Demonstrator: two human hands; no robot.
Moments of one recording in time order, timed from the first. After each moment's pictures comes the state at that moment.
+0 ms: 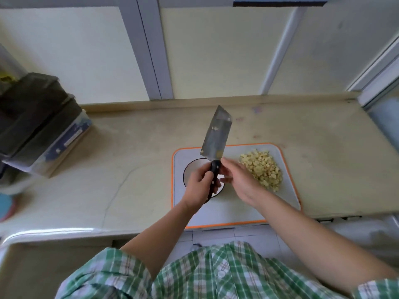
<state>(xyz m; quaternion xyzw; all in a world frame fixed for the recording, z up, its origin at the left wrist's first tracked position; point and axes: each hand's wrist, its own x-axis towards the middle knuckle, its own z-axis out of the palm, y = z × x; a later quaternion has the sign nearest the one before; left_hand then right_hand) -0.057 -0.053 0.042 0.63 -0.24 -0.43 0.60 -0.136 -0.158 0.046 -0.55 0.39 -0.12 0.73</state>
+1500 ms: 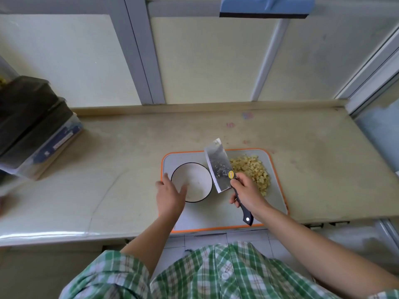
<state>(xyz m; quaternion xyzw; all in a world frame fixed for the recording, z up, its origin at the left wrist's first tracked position) -0.043 -0.037 -0.007 0.92 -0.18 -0.19 0.28 -0.196 -0.183 0.030 -0.67 0.44 -0.07 0.60</state>
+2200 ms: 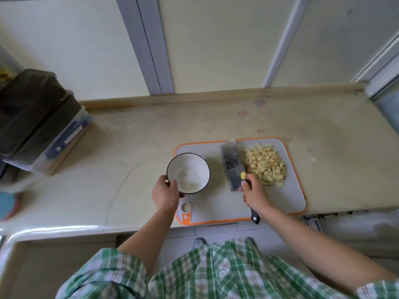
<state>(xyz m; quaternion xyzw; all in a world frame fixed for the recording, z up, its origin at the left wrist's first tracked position) -0.011 -0.001 -0.013 0.87 -0.03 -0.23 0.43 -0.185 -0.163 -0.031 -0.68 0.50 -0.06 0.53</state>
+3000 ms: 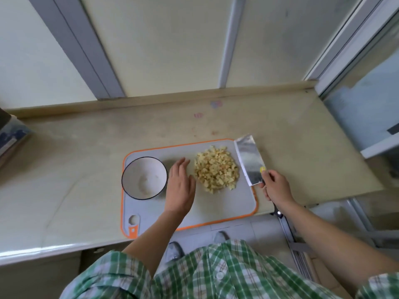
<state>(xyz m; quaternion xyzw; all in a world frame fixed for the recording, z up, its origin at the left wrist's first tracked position) -0.110 -0.124 -0.016 0.82 -0.44 -0.12 0.34 -0.324 -0.304 -0.025 -0.62 0.59 -0.18 0.48</state>
